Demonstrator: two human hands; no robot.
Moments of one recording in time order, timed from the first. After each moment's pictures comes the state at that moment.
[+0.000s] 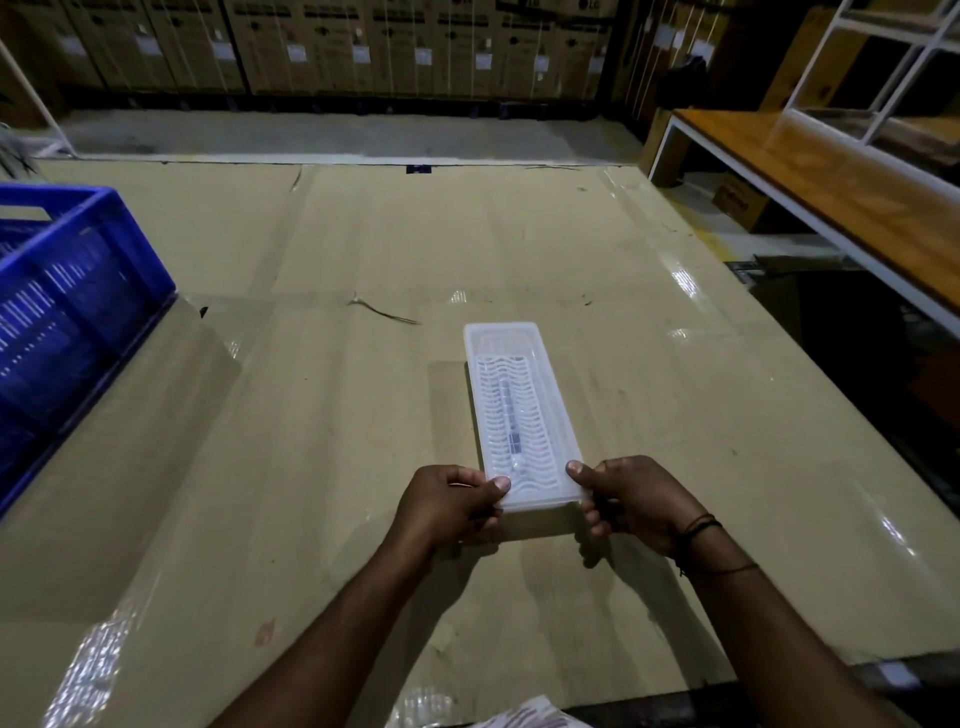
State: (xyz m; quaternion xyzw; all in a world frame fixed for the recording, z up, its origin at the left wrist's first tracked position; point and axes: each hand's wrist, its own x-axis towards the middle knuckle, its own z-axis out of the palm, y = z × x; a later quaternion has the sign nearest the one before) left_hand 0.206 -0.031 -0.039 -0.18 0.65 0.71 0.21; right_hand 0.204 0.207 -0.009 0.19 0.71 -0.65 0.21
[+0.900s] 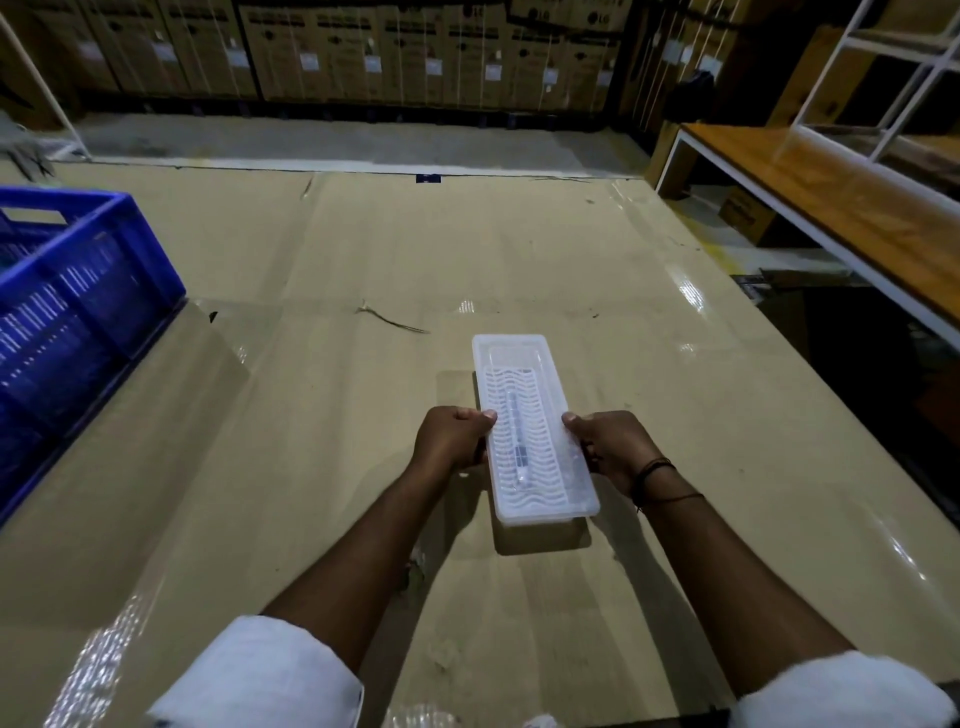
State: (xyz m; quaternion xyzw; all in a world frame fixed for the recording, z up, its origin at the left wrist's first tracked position) left_hand 0.118 -0.024 -0.031 -0.16 0.70 0.68 0.14; right_hand 0.122 0.188 -0.020 0.22 0.74 -0.63 0.08
